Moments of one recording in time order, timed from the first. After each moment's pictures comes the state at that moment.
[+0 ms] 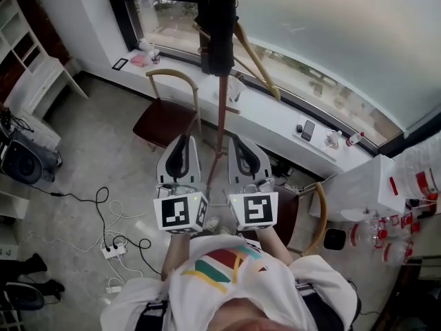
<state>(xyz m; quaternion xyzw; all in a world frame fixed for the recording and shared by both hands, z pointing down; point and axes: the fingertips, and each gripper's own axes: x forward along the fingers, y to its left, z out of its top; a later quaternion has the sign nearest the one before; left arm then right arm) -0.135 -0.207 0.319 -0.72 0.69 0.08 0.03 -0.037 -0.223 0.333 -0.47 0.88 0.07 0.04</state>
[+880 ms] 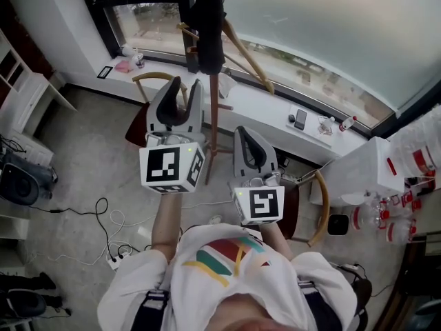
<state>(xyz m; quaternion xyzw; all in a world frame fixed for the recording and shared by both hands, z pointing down) -0.124 -0.287 0.229 -0.78 0.60 0.13 0.10 -0.022 -0.238 0.322 -0.52 0.85 0.10 0.04</state>
